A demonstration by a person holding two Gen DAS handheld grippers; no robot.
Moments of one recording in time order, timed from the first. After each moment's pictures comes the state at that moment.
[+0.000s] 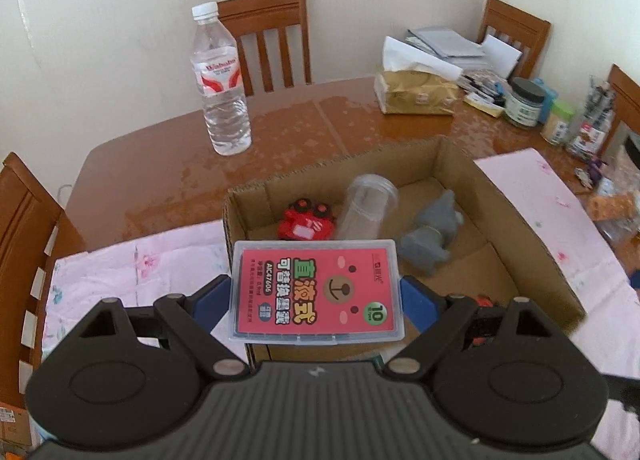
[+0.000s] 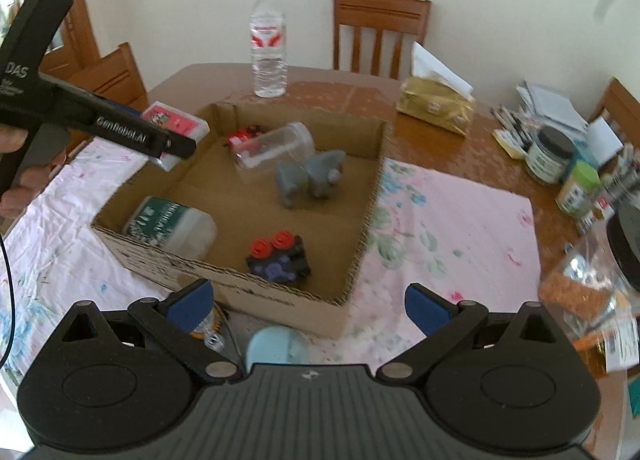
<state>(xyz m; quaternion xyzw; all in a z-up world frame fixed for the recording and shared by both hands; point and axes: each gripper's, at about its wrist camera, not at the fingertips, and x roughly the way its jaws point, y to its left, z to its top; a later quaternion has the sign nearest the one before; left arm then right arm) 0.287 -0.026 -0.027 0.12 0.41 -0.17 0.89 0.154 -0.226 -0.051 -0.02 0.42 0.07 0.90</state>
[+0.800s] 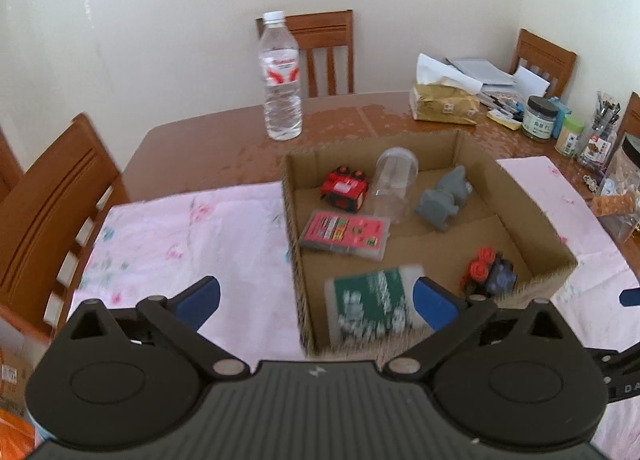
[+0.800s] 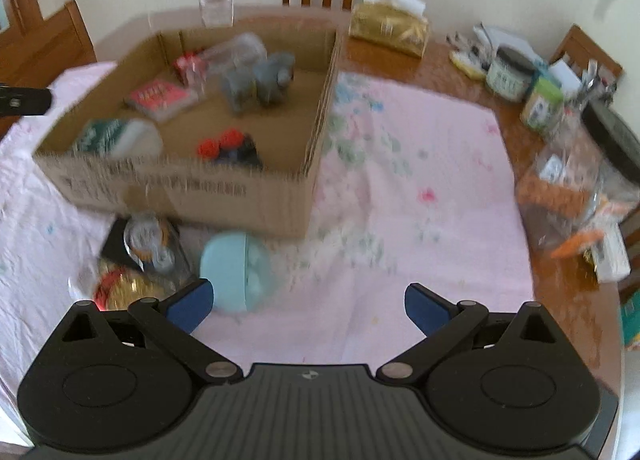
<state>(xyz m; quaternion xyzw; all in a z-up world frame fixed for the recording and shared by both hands) 0.193 0.019 -0.029 0.09 0.38 -0.11 0.92 0.128 -0.226 -0.105 -0.02 0.49 0.00 0.87</state>
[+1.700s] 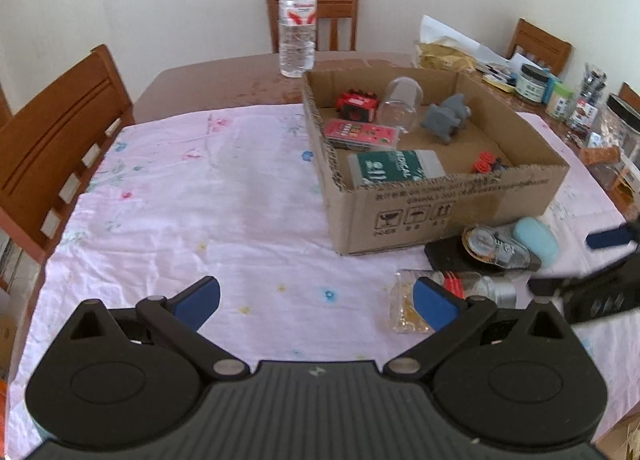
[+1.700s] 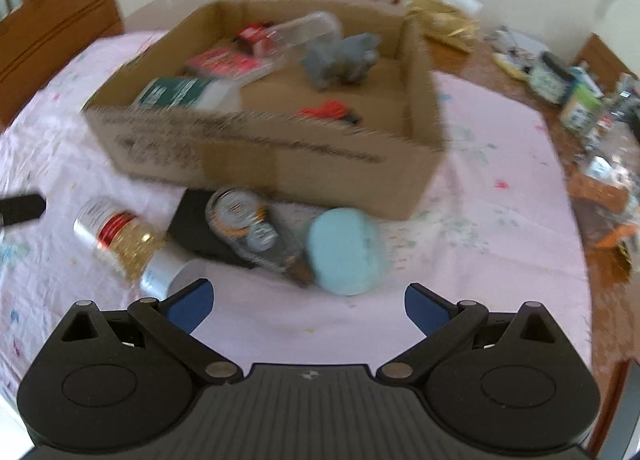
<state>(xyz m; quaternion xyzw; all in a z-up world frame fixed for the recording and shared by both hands) 0.129 0.069 -0.077 0.06 0.41 -0.13 0.90 0.118 -0.155 -0.117 -0.03 0.48 0.00 0.88</state>
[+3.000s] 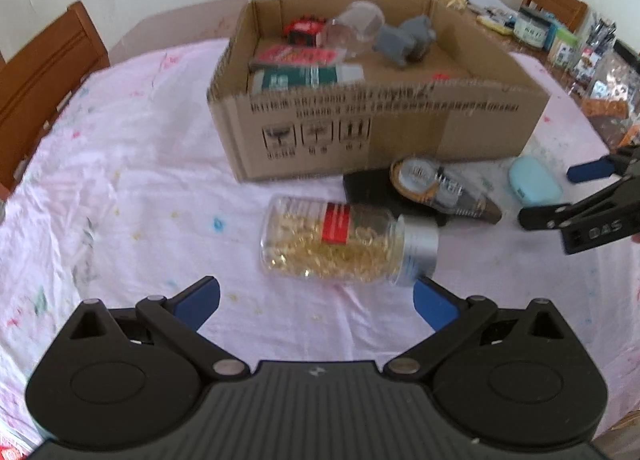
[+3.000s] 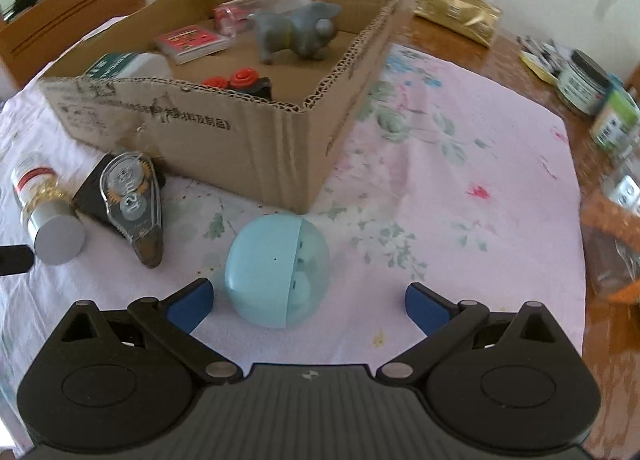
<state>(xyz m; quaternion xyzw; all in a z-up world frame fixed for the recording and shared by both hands) 0.110 -0.015 -0.118 0.06 0.48 -0.09 0.87 0.151 -0.251 -0.158 -0.07 0.49 0.11 0.86</state>
